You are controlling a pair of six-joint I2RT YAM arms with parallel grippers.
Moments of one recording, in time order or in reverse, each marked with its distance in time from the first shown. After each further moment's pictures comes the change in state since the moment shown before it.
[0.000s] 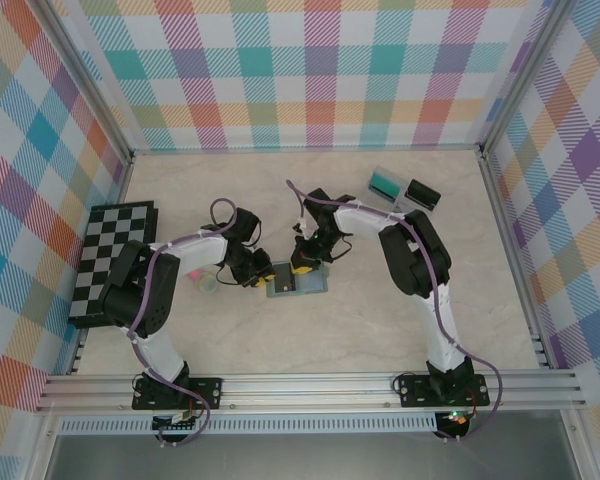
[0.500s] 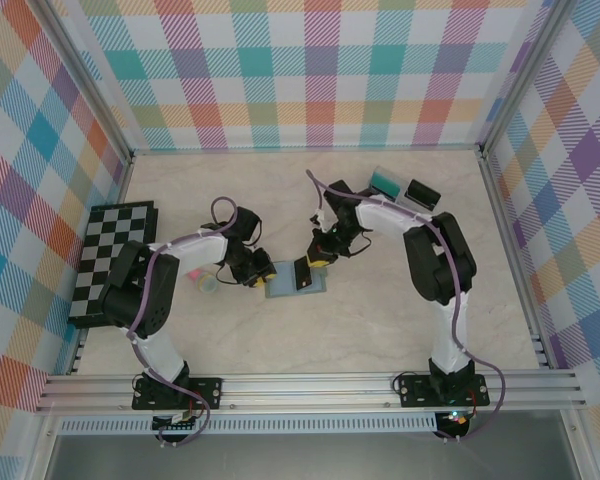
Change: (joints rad) left arm -0.003 -0.014 0.014 -0.034 -0.009 0.017; right arm -0.078 -0.175 -0.119 -0.029 0.011 -0.067
